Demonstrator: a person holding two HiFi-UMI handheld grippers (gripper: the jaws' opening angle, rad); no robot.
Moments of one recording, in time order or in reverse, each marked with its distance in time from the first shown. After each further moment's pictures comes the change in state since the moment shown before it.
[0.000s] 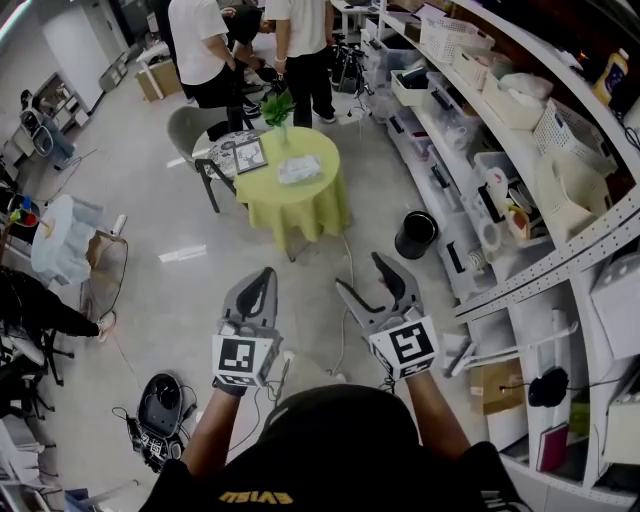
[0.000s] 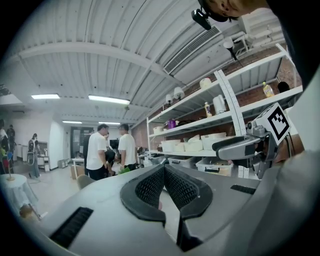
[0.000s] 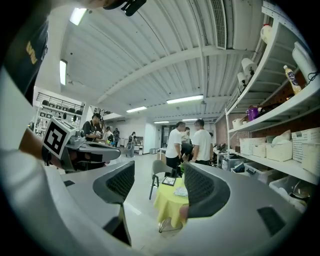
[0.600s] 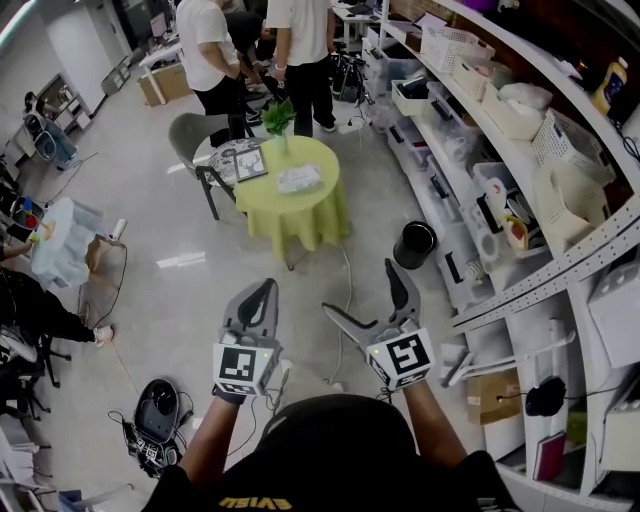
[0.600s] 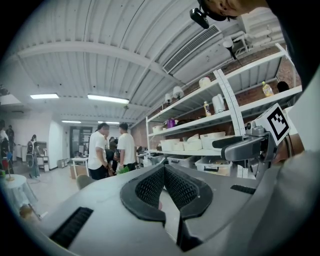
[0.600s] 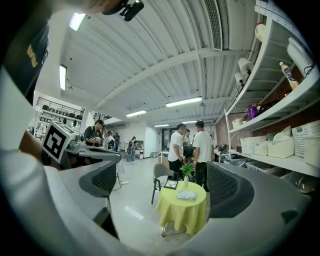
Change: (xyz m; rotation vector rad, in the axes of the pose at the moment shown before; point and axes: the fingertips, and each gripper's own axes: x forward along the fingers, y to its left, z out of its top) left arm 0.001 -0.005 -0.003 0.000 0.009 -0.007; right arm 0.000 0.001 0.001 0.031 -0.046 0.006
